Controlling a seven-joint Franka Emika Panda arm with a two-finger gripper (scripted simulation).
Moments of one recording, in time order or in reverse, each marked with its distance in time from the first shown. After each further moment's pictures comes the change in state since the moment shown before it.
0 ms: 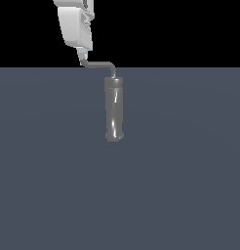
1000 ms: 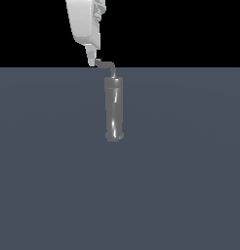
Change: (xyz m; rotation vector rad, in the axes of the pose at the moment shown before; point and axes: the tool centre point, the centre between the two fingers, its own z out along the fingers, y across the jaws) arm 0.036 0.053 0.000 -0.003 -0.001 -0.009
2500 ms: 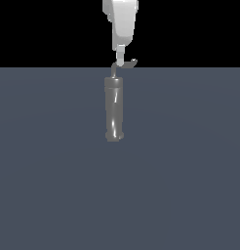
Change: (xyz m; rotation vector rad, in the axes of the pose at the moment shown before) arm 0.078 -0.006 0.000 -0.016 -0.006 -0.050
